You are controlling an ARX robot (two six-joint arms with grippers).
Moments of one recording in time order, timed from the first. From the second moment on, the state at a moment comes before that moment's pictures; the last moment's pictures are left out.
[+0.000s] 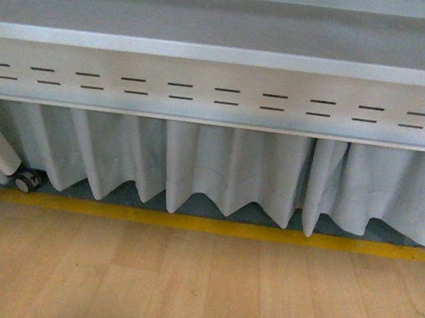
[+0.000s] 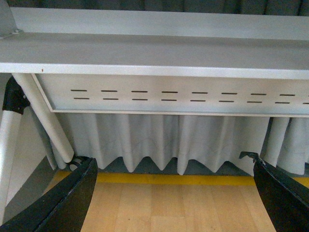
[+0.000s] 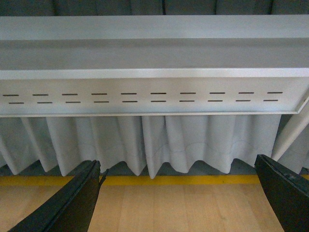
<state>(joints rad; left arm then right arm) 0.00 0.00 0.01 0.00 0.00 -0.02 0.00 0.00 0.01 0.00 0.00 -0.01</state>
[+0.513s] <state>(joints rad) 0.00 0.00 0.01 0.00 0.00 -0.02 0.00 0.00 0.01 0.00 0.00 -0.01</state>
